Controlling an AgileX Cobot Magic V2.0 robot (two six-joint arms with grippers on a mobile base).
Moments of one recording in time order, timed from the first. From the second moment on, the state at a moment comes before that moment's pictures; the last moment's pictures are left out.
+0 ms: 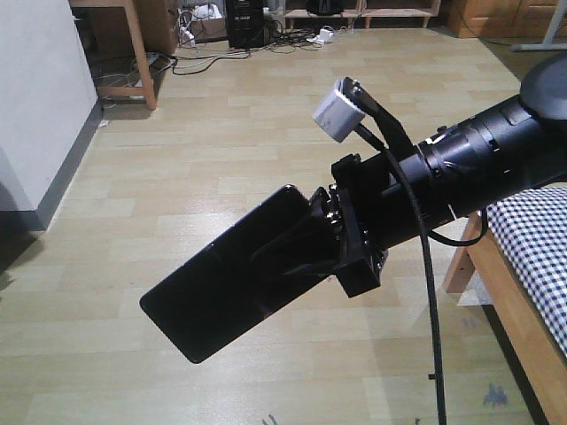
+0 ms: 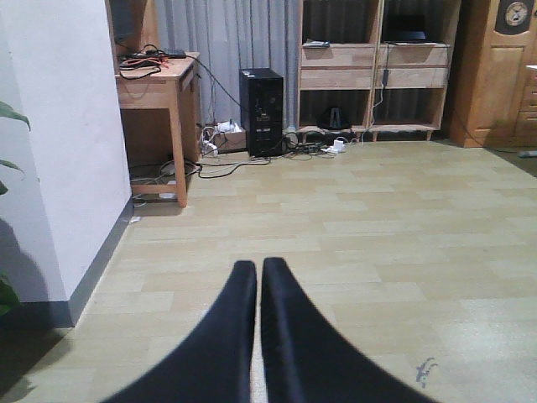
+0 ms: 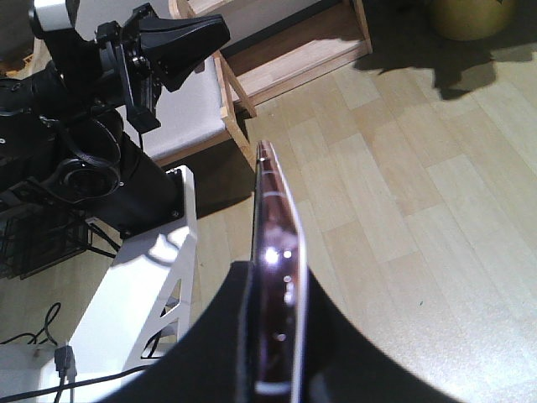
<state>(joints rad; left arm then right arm) 0.04 -0.01 0.03 -0.03 0.18 0.15 0.38 1.47 -1.23 1.04 1.22 -1.06</state>
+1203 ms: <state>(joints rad) 0.04 -0.01 0.03 -0.03 0.18 0.15 0.38 1.47 -1.23 1.04 1.22 -1.06</state>
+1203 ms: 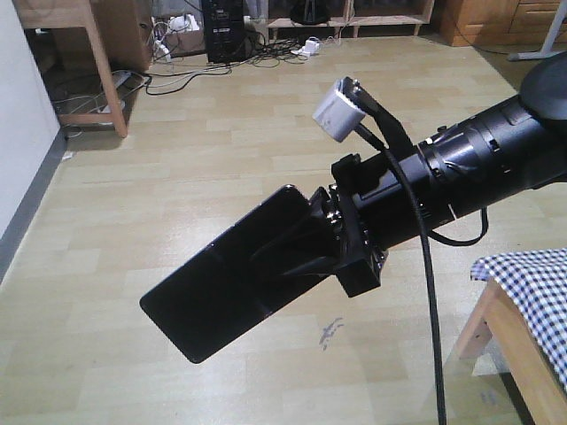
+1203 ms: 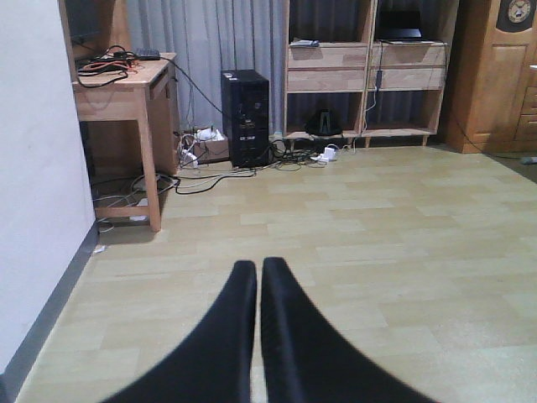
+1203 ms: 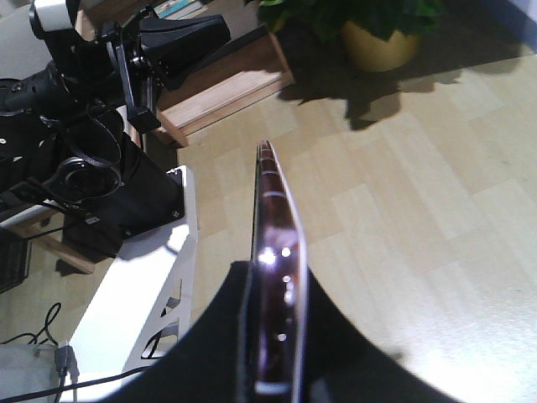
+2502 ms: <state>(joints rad) 0.04 -0.01 0.03 -0.03 0.18 0.15 0.38 1.47 -1.23 1.04 1.22 -1.06</state>
